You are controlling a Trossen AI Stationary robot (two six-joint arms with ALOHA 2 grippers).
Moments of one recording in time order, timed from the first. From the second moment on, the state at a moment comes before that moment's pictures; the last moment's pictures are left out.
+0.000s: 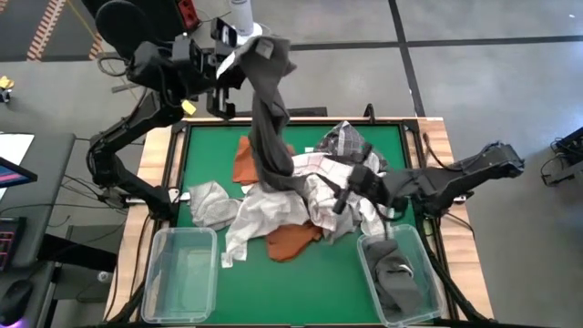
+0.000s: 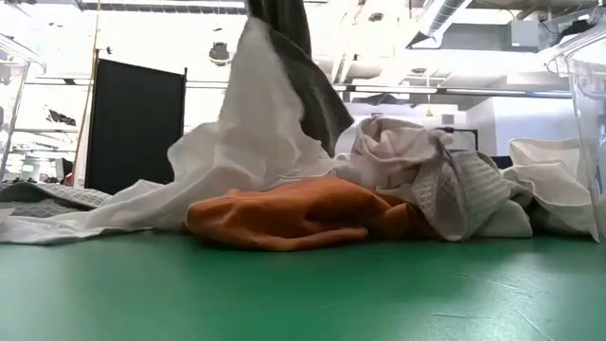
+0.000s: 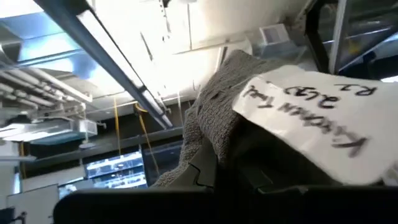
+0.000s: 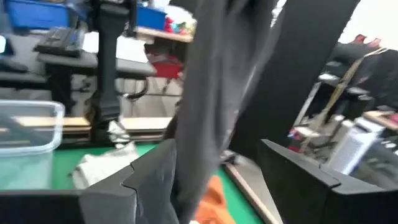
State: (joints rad) left arm 0.40 1.45 1.87 0.31 0.42 0.00; right arm 0.31 1.25 1.13 0.04 0.81 -0.19
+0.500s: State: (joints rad) left arm 0.39 1.46 1.87 0.28 0.41 -0.05; right arm 0.05 1.53 1.14 0.44 0.51 -0.26
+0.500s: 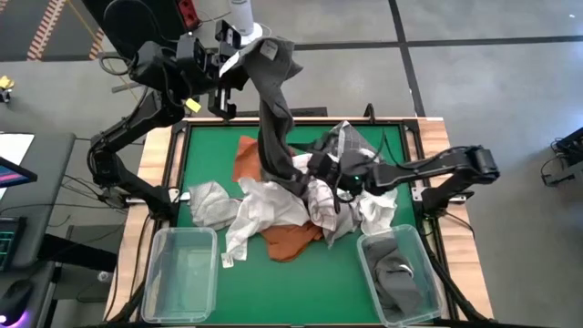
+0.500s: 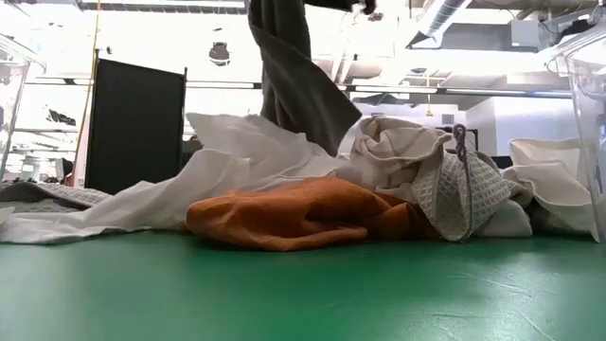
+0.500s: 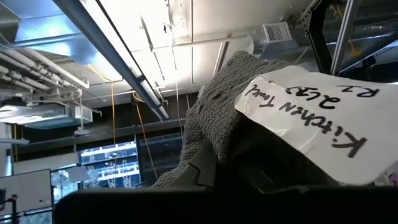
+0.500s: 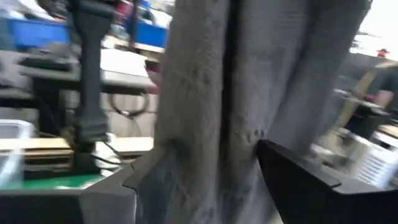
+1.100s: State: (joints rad) left arm 0.39 1.46 1.87 0.20 0.46 -0.14; right arm -0.10 1.73 1.34 0.36 0.42 -0.27
